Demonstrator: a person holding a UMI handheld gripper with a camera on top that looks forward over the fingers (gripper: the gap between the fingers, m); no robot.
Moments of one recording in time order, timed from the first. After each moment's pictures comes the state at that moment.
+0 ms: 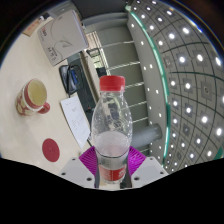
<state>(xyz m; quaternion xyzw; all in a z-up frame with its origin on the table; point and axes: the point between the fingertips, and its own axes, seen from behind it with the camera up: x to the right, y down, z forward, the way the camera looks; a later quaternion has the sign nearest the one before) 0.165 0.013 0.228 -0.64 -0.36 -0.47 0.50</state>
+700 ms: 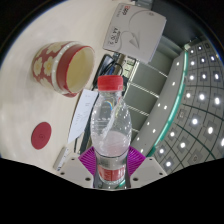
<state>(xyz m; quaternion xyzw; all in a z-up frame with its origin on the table) 0.102 0.068 0.190 -0.44 -0.56 -0.61 0.35</state>
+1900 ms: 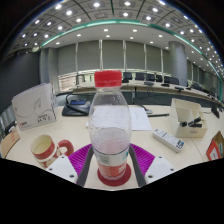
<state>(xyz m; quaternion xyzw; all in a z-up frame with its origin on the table) 0.135 0.068 0.055 -0.85 -0.05 0.05 0.53</state>
